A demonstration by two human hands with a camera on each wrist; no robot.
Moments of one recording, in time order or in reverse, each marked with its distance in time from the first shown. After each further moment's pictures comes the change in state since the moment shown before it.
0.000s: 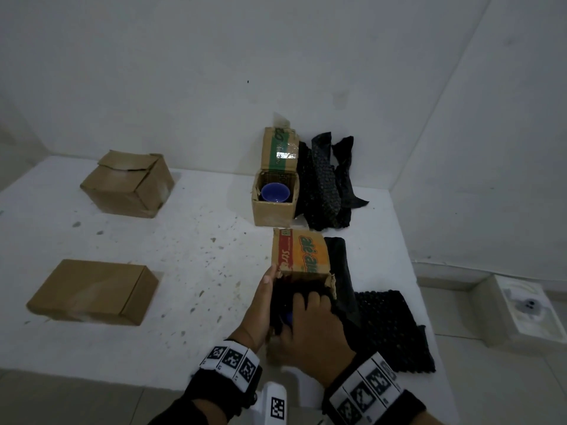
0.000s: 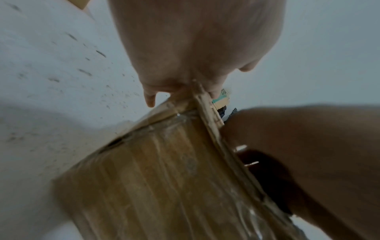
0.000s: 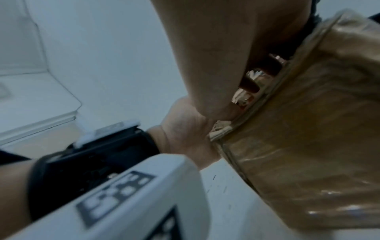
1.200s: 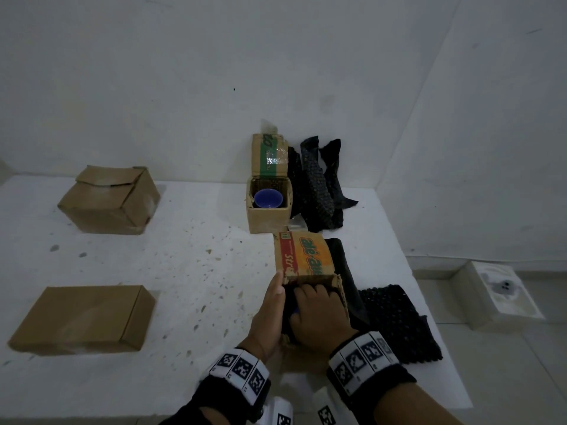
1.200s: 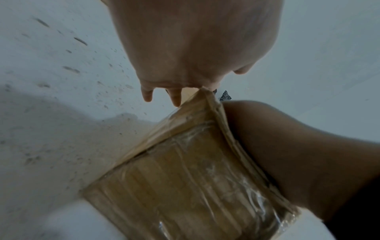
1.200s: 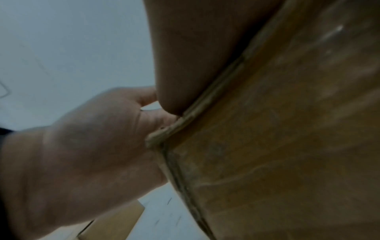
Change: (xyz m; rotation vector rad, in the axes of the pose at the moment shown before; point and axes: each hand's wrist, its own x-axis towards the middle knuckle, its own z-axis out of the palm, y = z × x) left_hand 0.000 0.002 -0.014 0.197 -0.097 0.062; right_hand 0.037 0.004 0.012 -0.100 -0.111 0.020
